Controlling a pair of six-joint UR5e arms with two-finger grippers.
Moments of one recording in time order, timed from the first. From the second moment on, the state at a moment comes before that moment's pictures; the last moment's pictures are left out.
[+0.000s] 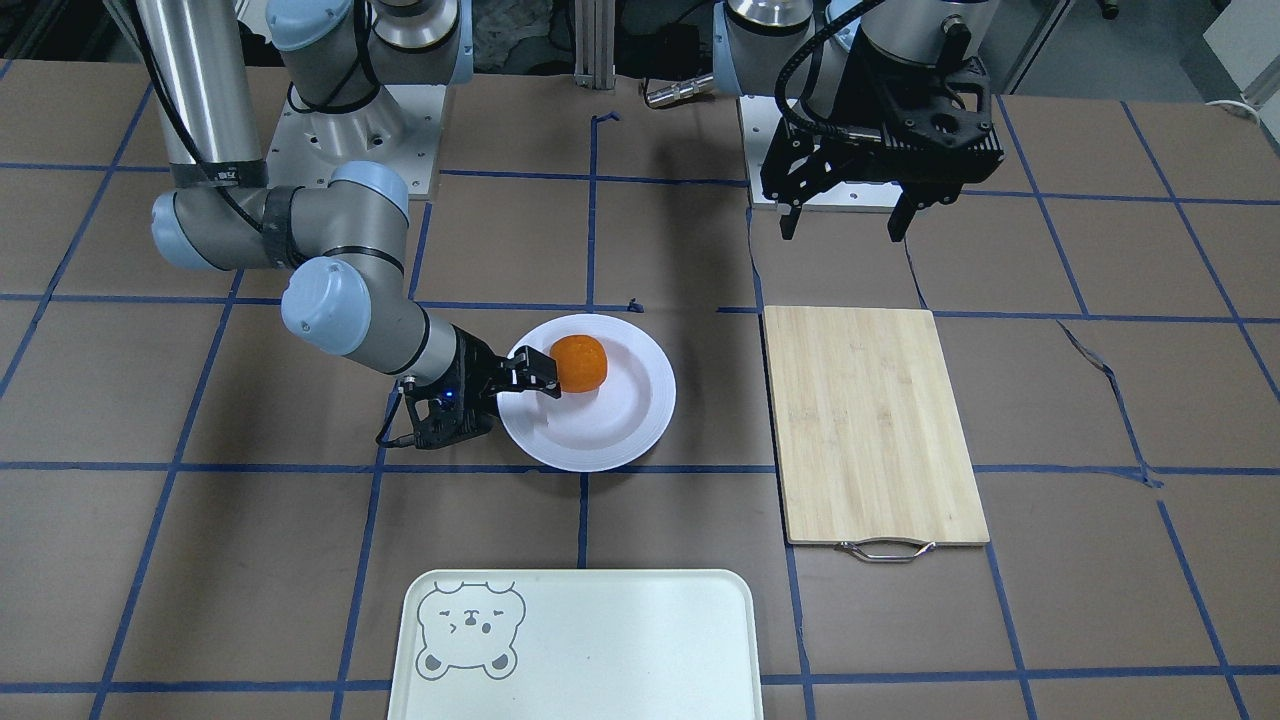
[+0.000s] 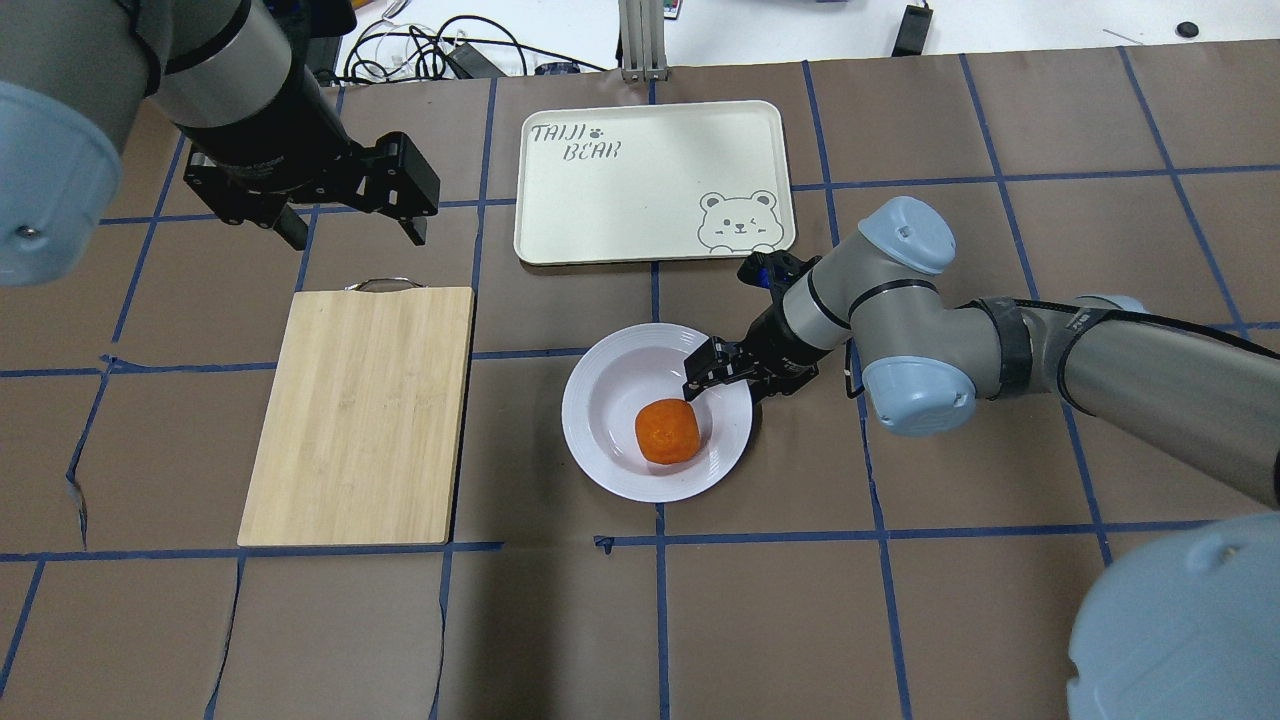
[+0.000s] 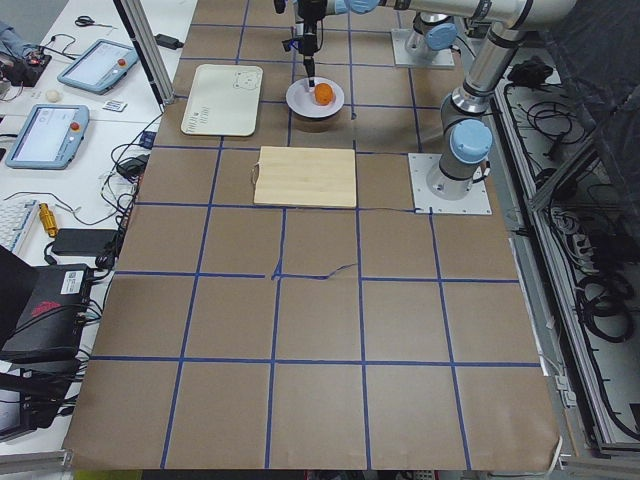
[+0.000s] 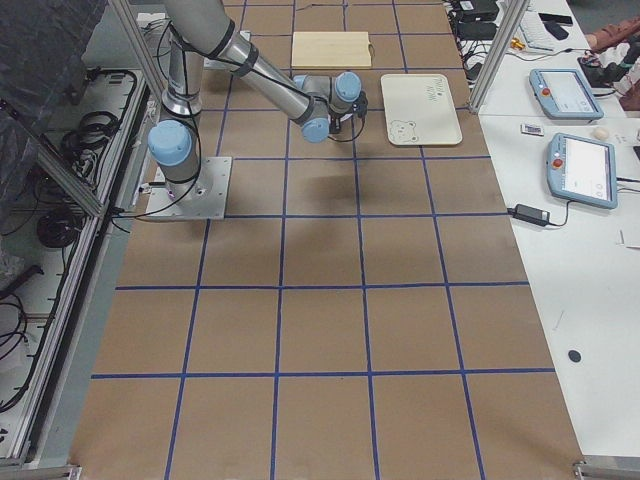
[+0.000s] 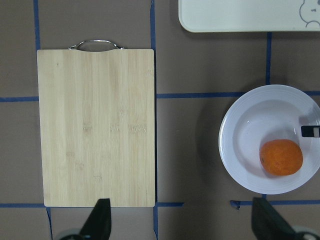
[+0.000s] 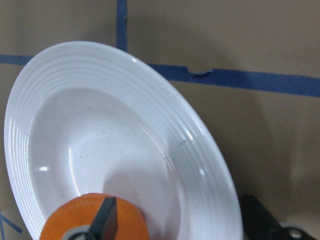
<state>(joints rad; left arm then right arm) -1.63 -1.52 -1.57 -1.53 1.58 -0.06 1.64 -1.18 2.05 -2.34 -1.03 -0.06</state>
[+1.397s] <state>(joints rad) -1.63 -1.51 -1.58 -1.49 1.59 -0.06 1.61 -1.20 2.01 -2.31 -0.98 -0.08</state>
